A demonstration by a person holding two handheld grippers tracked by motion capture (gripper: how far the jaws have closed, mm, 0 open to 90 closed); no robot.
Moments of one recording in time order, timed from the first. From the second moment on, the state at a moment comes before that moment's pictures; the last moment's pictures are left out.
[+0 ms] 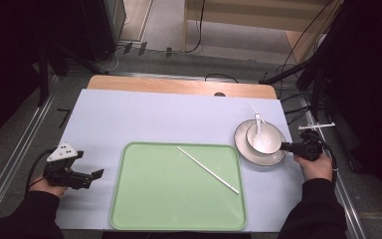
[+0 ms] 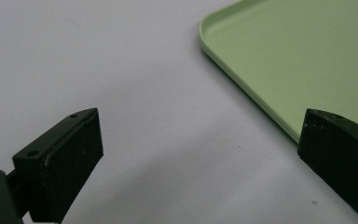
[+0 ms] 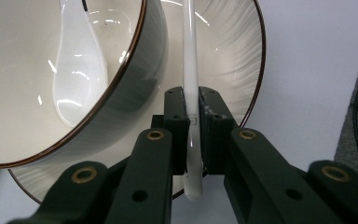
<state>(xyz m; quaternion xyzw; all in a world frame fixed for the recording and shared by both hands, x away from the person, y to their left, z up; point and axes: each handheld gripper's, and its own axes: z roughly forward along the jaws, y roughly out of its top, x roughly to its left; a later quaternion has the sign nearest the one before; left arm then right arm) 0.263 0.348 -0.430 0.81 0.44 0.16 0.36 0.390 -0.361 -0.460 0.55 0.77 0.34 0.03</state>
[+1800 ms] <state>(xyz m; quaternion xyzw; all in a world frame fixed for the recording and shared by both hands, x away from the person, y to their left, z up) 0.265 0.349 -0.428 0.80 0.44 0.17 0.37 0.337 -0.354 -0.385 0.55 0.73 0.40 0.01</state>
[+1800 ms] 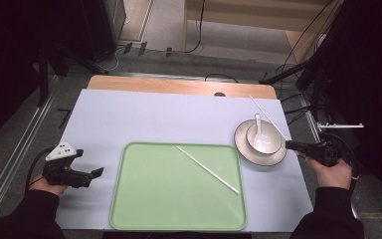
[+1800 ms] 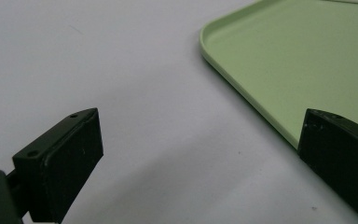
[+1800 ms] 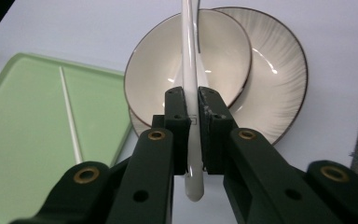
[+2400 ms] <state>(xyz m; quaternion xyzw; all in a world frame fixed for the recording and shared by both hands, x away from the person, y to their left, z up) 0.264 0.350 -0.427 0.81 0.43 0.17 0.37 0.315 -0.310 -0.375 0.51 0.76 0.41 -0.01</state>
